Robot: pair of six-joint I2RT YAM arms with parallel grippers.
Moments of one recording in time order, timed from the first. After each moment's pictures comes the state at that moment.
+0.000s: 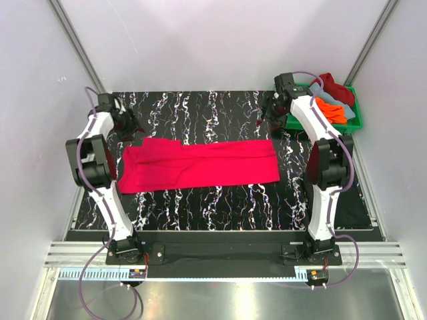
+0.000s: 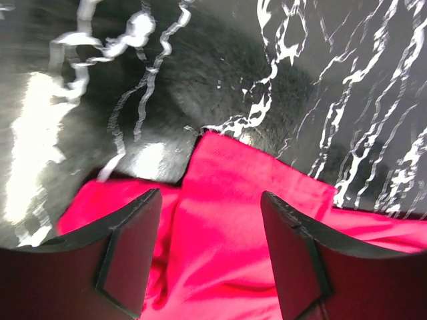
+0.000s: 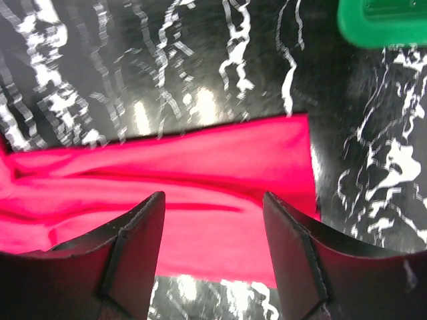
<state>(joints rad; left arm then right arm) 0.24 2.04 1.62 -0.61 0.30 -0.34 0.20 2.13 1.97 -0.90 -0.12 0.44</state>
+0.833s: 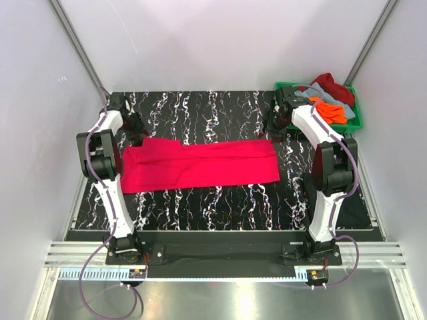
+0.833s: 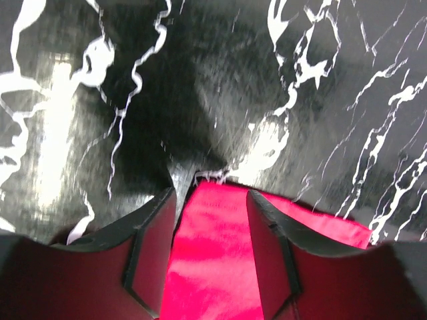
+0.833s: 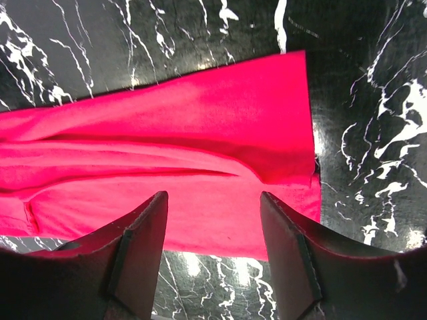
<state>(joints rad) 0.17 2.22 1.73 -0.61 0.23 -0.32 0.20 1.99 1.70 -0.83 -0.15 0.44</state>
